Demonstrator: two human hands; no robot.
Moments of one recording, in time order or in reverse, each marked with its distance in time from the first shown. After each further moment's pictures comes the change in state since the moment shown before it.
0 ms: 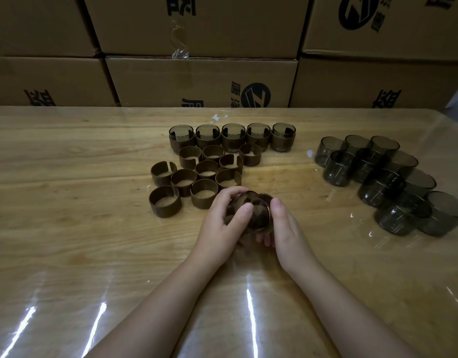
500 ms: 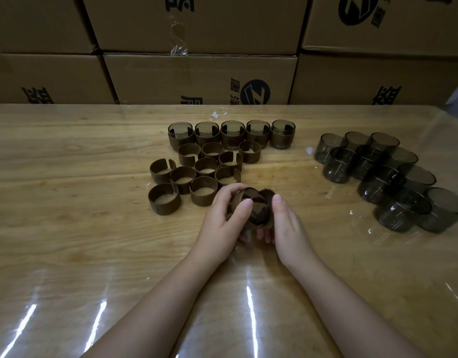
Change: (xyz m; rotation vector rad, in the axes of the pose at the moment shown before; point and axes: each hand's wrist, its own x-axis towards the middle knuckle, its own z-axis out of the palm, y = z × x) left_hand -0.002 0.003 0.002 -0.028 -0.031 0.021; right_hand 0.003 0.005 0.000 -0.035 0.068 -0.012
